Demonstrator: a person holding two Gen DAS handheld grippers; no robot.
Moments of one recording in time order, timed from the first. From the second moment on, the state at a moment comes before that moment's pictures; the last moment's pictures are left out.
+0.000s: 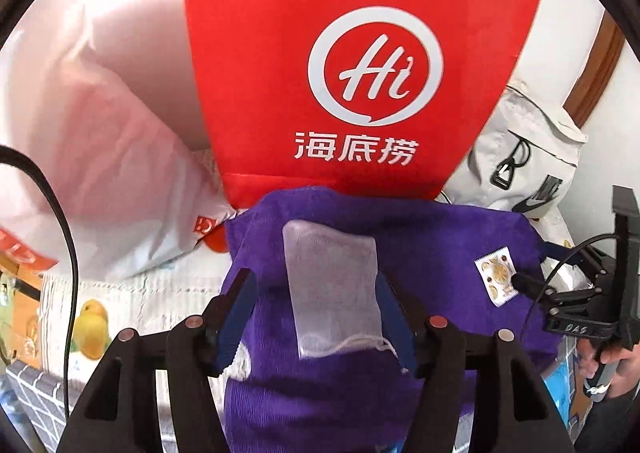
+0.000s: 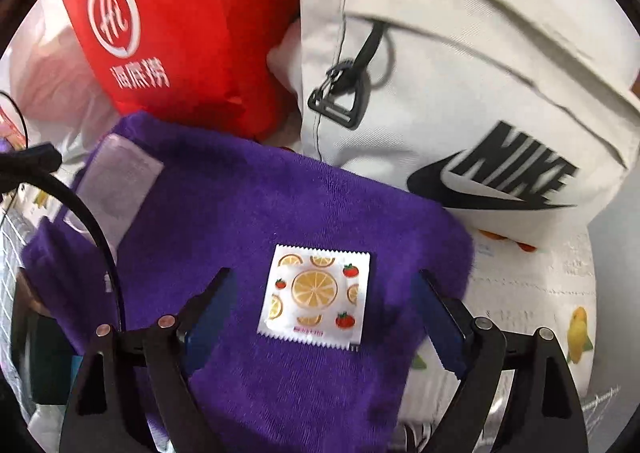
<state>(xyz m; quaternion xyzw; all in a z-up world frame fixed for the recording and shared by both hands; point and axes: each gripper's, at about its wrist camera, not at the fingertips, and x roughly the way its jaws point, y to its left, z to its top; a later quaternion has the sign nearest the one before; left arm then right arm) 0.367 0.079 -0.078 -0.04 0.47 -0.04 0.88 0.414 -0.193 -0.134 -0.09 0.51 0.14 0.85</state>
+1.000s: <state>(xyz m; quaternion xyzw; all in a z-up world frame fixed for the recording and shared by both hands) 0.115 0.059 -0.070 -0.07 0.46 -0.09 0.88 0.134 -0.234 -0.048 0.02 0.42 0.17 0.89</state>
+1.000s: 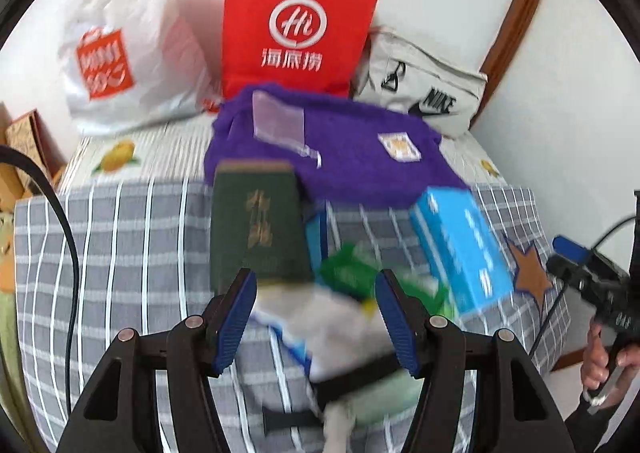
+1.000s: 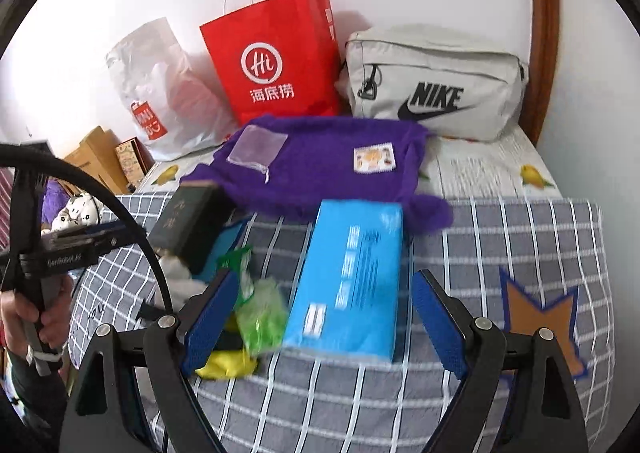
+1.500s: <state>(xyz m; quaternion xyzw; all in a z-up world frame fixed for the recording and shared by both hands) 0.038 0.049 -0.122 -0.04 0.48 -0.10 0.87 0.066 -0.240 -0.058 0.05 0.41 0.15 0.90</state>
